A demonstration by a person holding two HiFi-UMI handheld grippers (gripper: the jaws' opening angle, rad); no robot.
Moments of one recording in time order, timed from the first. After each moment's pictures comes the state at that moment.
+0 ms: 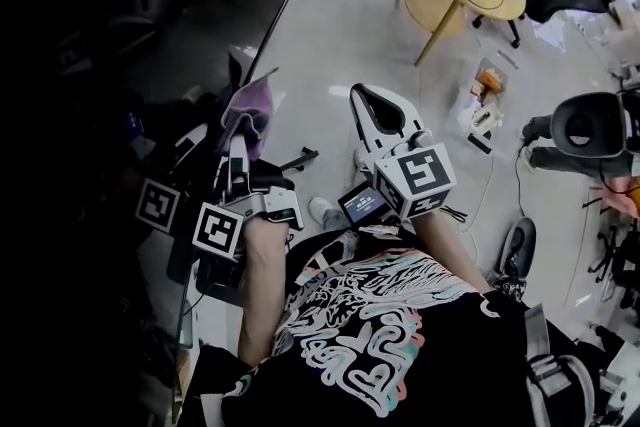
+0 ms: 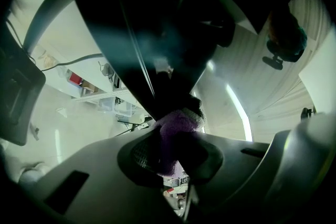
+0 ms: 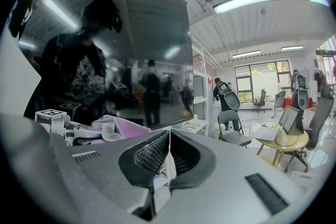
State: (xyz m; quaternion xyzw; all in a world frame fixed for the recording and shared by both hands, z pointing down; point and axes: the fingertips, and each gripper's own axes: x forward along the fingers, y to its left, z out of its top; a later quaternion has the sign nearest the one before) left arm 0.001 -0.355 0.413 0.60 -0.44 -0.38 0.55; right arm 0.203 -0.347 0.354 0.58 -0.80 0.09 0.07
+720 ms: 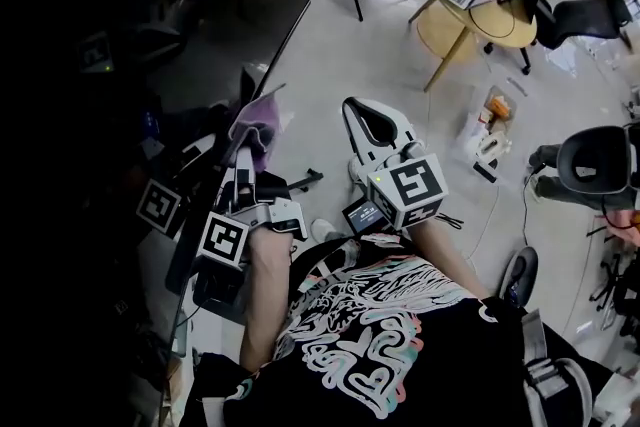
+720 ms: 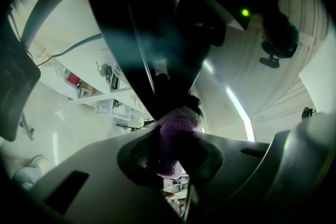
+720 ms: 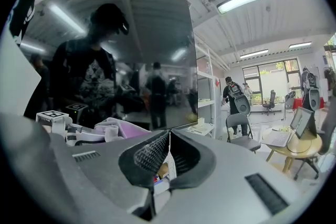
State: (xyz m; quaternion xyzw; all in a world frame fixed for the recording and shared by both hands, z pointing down) left arm 0.016 -0.376 0.406 0.60 -0.45 -0.40 0.53; right arm 0.203 -0.381 0.347 0.55 -0.83 0.08 0.06
